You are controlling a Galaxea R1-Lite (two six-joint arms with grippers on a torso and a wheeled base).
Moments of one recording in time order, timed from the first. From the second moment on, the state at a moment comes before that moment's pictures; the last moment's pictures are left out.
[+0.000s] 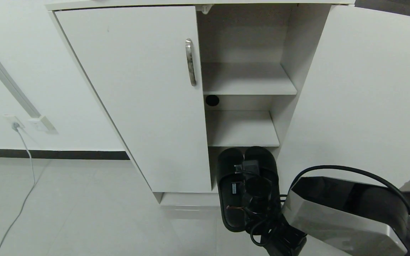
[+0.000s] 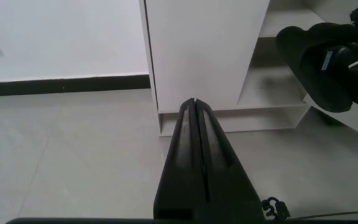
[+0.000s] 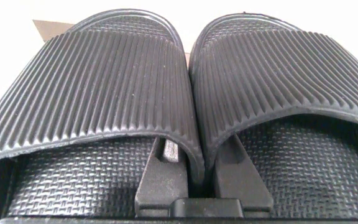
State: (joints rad) left arm 0.00 0.00 0.00 0.00 -0.04 0.02; right arm 0.79 2.50 -1.08 -1.46 -0.79 -0.04
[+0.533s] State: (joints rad) left arm 0.00 0.00 0.00 0.00 -0.04 0.02; right arm 0.77 2.50 -1.09 -1.46 -0.79 -0.04
